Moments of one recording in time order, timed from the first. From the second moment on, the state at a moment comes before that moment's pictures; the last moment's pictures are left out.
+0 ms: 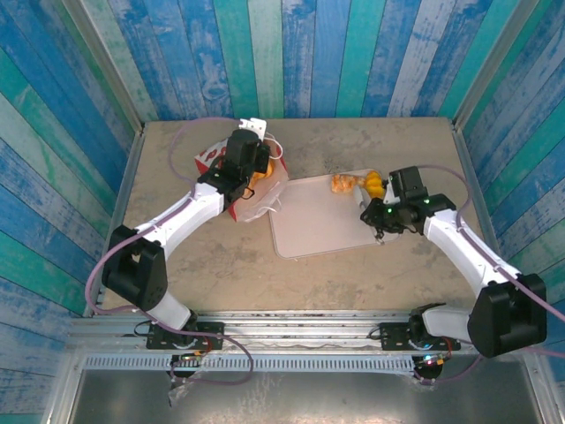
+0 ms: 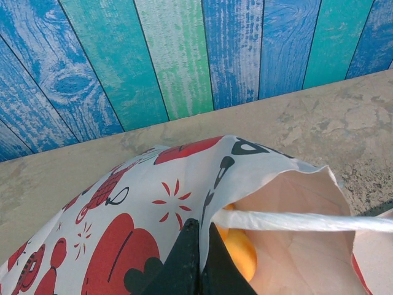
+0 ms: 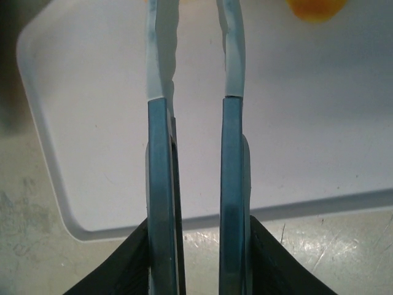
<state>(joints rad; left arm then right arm) -0.51 1.56 1.19 -0.05 -0.34 -0.02 0.27 1.26 0.89 -0.70 -0.25 0.55</state>
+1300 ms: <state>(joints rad) -0.51 1.49 1.12 -0.05 -0.26 -0.04 0.24 1.42 0.92 -0.63 -0.27 0.50</state>
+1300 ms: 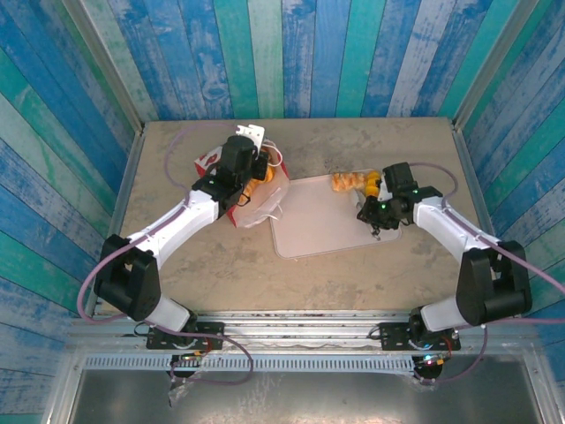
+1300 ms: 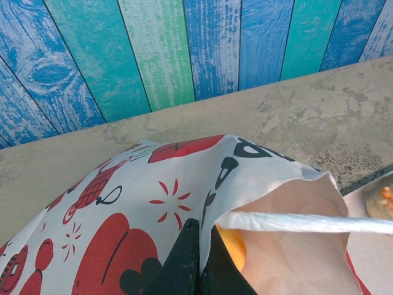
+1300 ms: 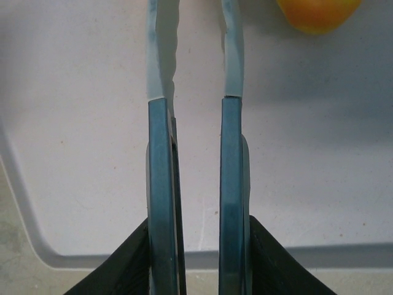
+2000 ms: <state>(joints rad) -0.51 1.49 1.10 -0.04 -0.25 -0.09 0.59 1.14 1.09 -0.70 -0.33 0.54</state>
